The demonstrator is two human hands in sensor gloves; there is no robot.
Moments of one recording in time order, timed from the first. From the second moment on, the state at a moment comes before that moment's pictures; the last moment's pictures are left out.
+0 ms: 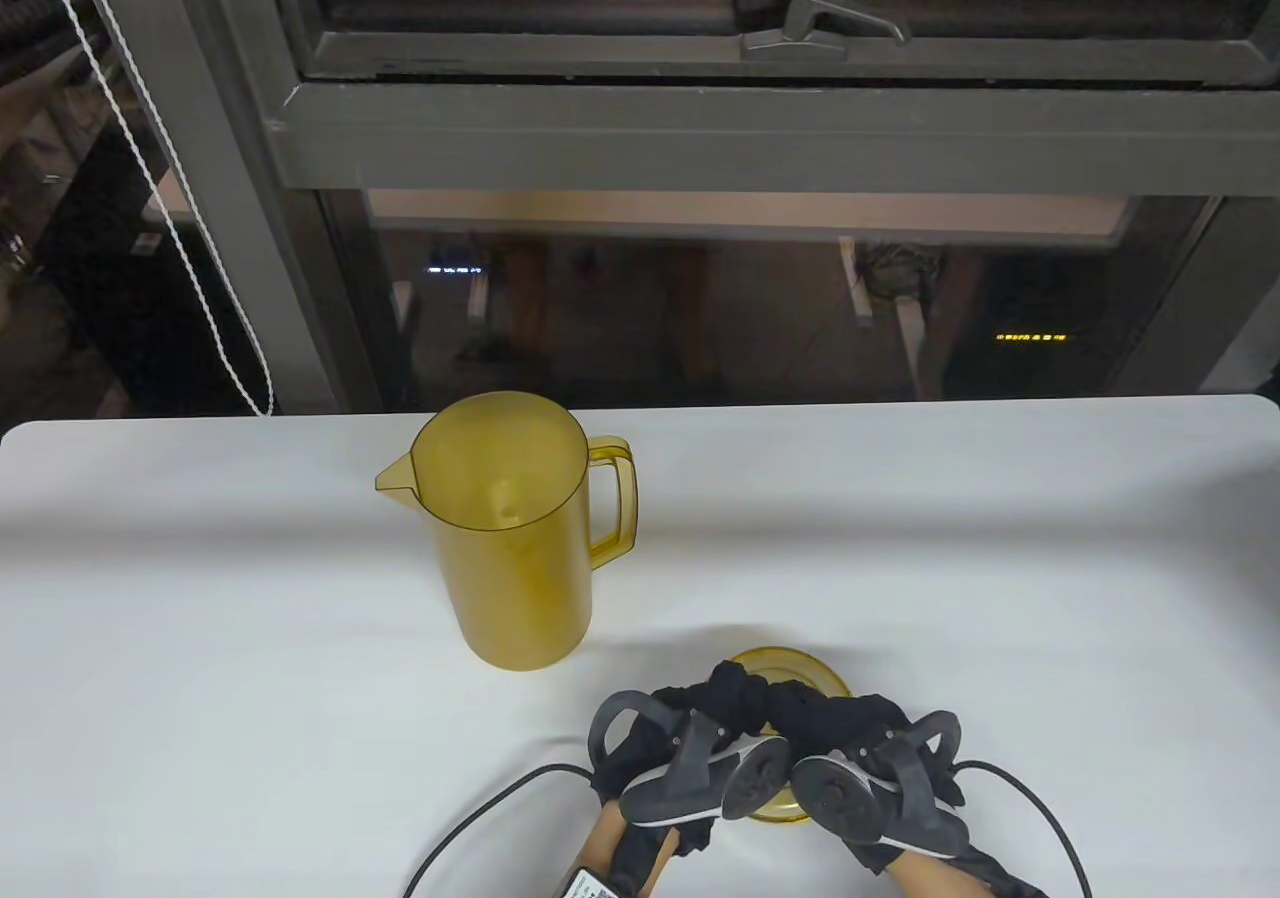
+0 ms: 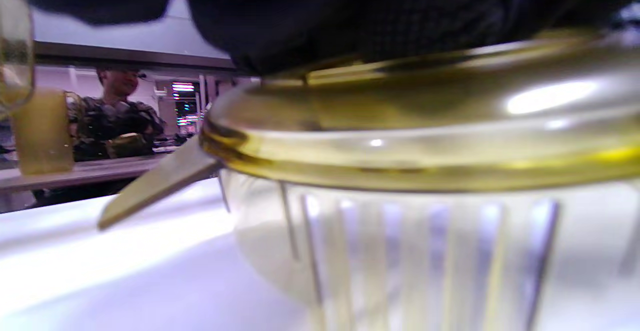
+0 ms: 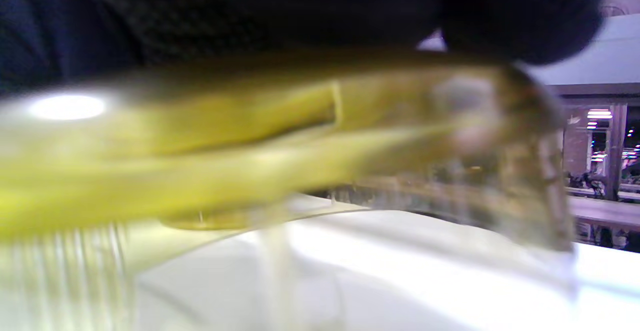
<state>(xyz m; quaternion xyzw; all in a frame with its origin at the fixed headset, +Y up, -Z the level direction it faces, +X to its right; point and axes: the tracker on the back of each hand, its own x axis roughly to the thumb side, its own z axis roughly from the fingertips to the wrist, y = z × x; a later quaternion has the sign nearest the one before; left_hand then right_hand) 0.024 -0.710 -0.286 0.09 -0.31 -0.02 0.95 0.137 -0.687 -0.260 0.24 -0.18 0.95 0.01</state>
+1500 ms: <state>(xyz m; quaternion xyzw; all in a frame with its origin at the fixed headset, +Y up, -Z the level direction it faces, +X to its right) -0.153 -0.470 -0.417 0.03 0.00 -0.13 0.99 0.210 -0.733 -0.286 0.10 -0.06 0.99 0.12</state>
